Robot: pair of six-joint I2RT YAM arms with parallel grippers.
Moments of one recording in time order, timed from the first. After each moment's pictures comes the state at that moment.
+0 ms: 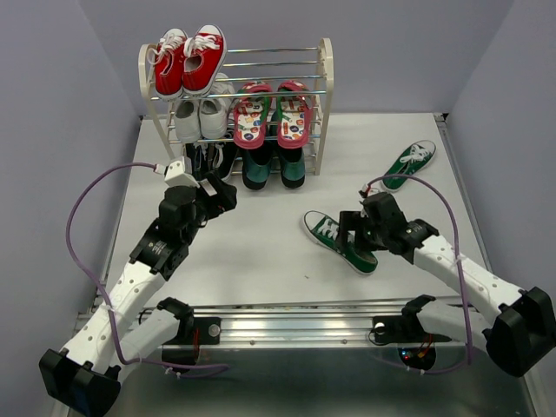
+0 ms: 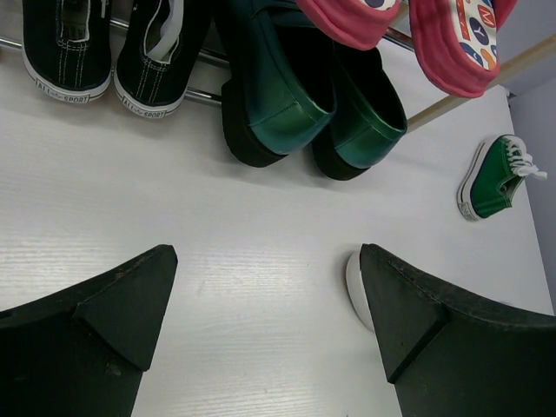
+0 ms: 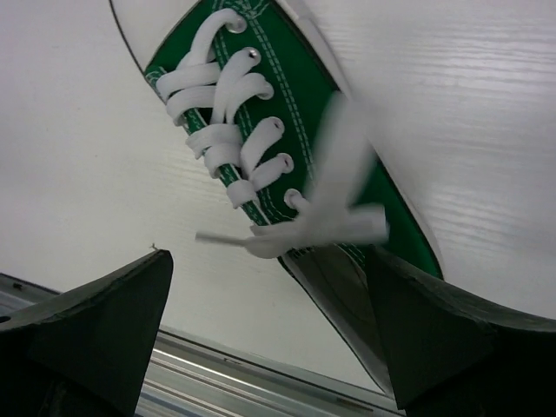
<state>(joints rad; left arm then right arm) -0.44 0.79 0.74 -0.28 -0.23 -0.63 0.54 1.08 0.70 -0.52 -0.03 0.49</state>
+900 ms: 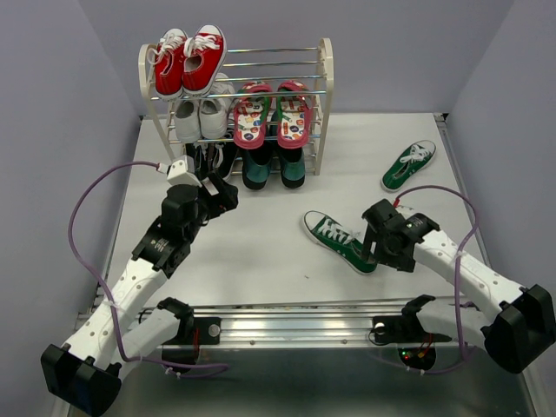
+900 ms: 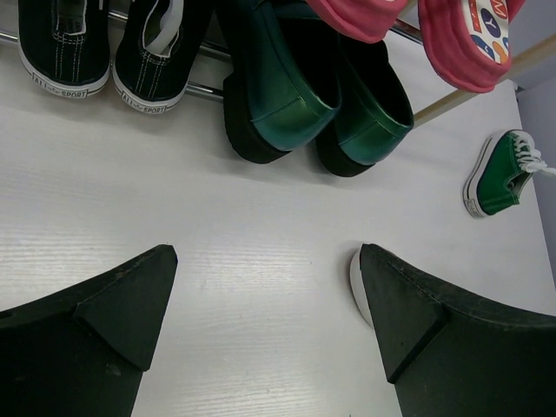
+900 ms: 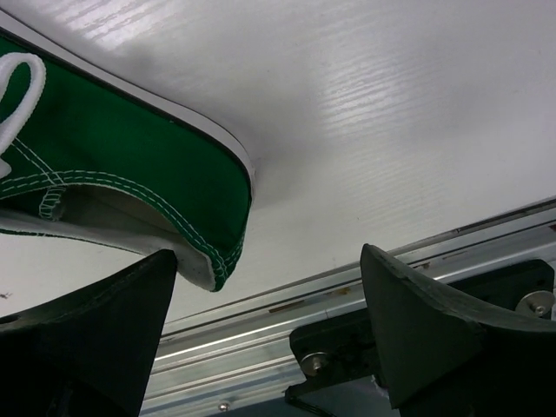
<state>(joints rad) -0.44 0.82 0.74 -0.27 -0.23 -0.63 0.54 1.08 0.78 -1.05 0.33 0.83</state>
